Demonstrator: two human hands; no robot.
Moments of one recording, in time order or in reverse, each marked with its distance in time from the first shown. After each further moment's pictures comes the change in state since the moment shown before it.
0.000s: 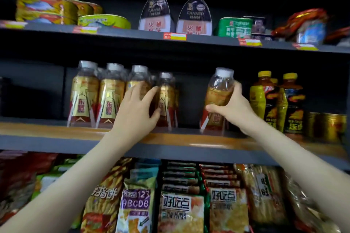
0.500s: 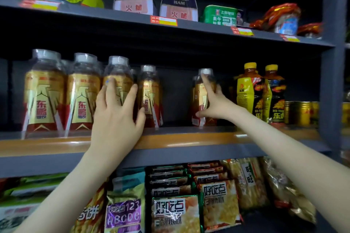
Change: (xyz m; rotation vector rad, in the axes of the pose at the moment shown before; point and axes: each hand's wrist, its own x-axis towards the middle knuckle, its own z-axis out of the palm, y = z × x) left_hand -0.008 -0.020 0.032 -0.005 0.174 0.004; right_hand 0.035 0.017 0.022 -0.543 -0.188 0.096
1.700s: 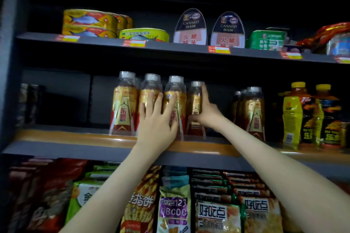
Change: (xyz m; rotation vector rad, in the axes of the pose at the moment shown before) left_hand 0.001 -0.044 -0.022 0.056 -0.110 0.026; right_hand 0.009 -0.129 0.052 0.327 0.016 -0.129
